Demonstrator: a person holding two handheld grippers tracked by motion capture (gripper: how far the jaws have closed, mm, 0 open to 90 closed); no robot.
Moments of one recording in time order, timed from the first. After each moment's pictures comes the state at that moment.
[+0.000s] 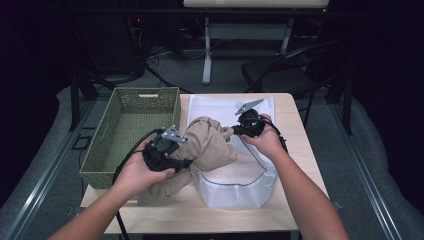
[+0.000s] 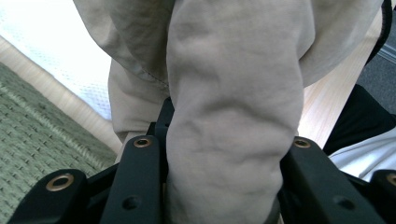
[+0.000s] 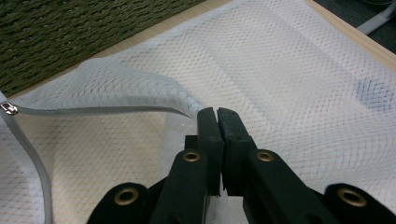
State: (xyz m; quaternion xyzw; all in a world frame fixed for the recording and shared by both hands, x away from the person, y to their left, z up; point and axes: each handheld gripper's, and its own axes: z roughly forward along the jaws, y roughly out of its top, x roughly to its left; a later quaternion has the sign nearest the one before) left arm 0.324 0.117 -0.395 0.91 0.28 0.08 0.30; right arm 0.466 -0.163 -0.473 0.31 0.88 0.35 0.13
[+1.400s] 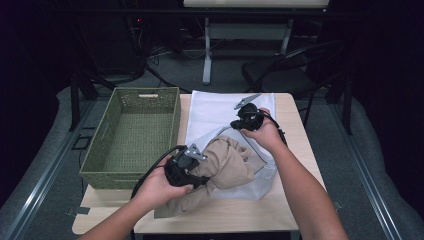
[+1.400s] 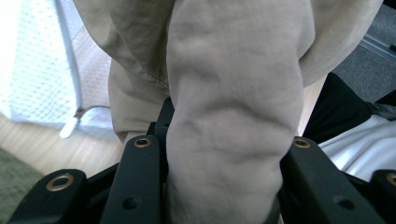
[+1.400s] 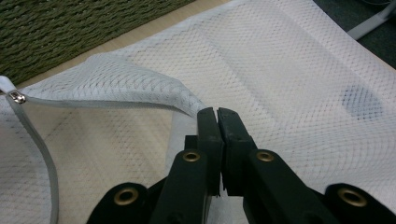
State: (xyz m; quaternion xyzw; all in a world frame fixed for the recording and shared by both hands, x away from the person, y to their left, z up) left arm 0.310 0.074 -0.437 0.92 0.24 0.03 0.29; right arm 0.487 -0.163 -0.470 0.30 0.88 0.34 0.14
